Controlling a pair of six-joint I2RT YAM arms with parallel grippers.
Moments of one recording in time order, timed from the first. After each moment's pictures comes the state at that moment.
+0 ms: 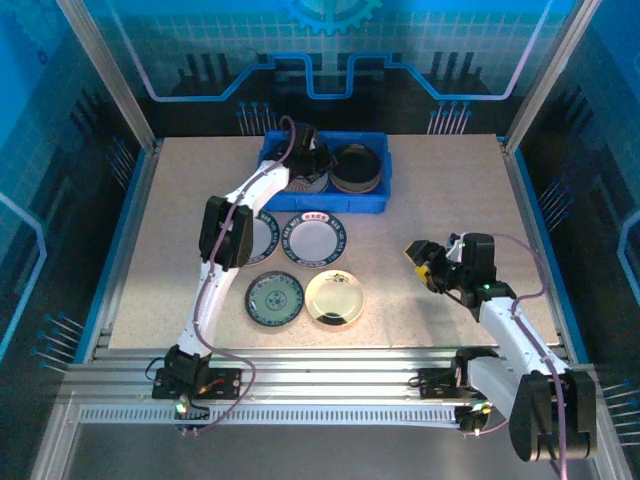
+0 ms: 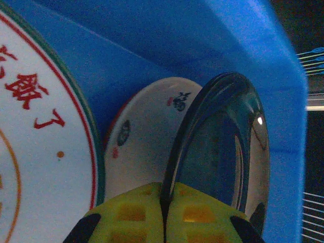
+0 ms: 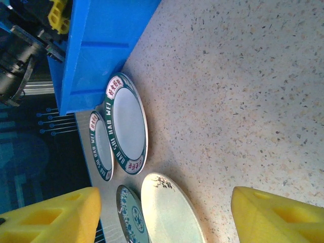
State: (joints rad) left arm -0.33 2.57 2.26 -0.39 0.32 -0.90; right arm 0.01 0.96 0.42 -0.17 -0.57 0.99
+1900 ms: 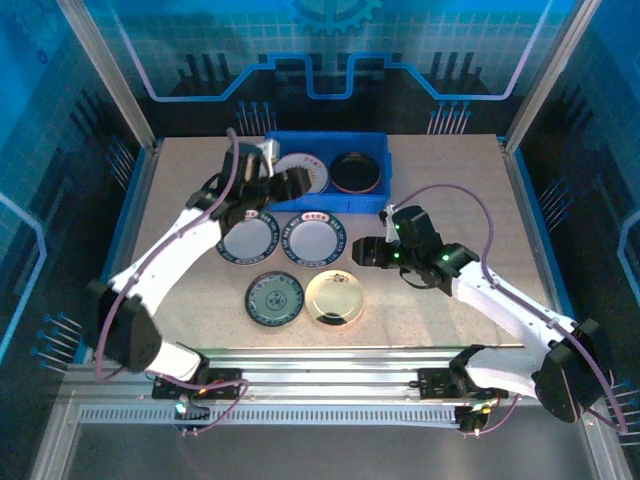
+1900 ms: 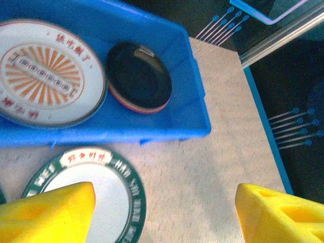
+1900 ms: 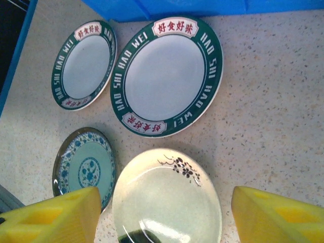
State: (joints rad) left arm -0.38 1.40 1.21 -0.36 0.21 -0.61; right arm 0.58 1.17 0.83 -0.42 -0.16 0.56
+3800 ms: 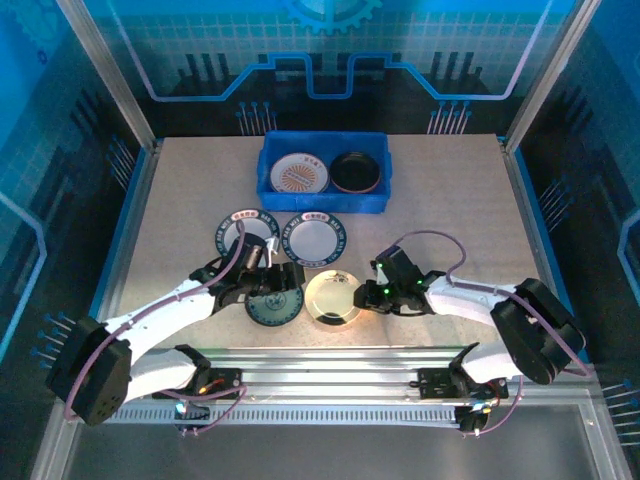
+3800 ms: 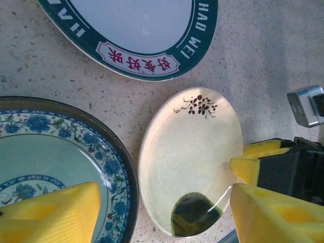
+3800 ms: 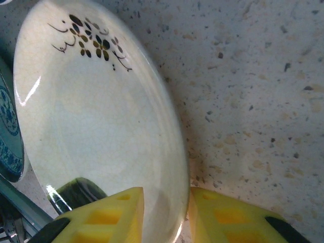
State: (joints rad) left arm -0.53 1.16 0.57 -0.23 0.30 -0.77; right arm 0.63 1.39 0.52 -0.15 -0.35 0.81
